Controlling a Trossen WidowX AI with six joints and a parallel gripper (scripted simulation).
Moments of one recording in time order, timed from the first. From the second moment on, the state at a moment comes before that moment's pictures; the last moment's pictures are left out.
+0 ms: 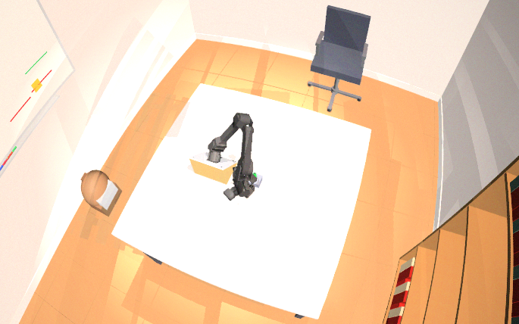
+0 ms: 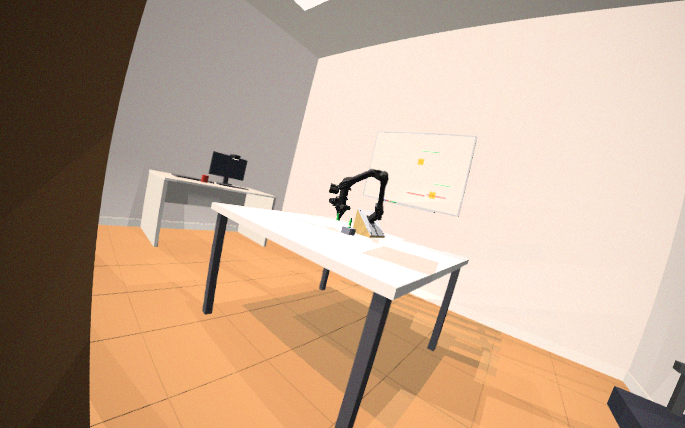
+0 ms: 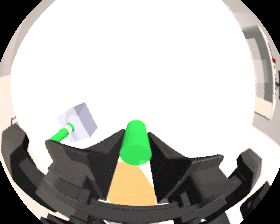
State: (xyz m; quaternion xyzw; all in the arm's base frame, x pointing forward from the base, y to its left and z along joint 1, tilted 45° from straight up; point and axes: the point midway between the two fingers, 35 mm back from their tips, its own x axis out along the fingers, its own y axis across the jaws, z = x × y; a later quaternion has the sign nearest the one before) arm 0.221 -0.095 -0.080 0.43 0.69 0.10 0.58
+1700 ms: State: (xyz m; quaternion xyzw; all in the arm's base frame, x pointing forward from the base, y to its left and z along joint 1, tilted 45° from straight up) arm 0.251 -0.045 0.051 0.43 0.68 0.10 0.58
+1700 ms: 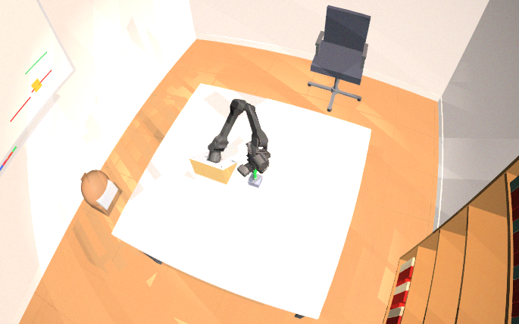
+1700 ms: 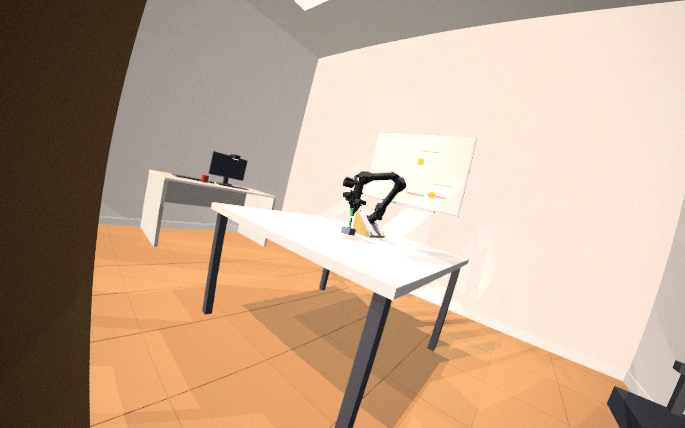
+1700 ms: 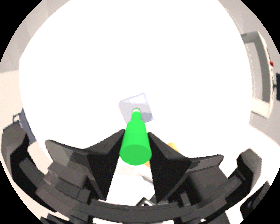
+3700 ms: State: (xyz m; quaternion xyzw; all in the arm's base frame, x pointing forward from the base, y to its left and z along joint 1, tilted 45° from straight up) arm 0.253 -0.008 0.014 0.43 0.68 0.10 0.58
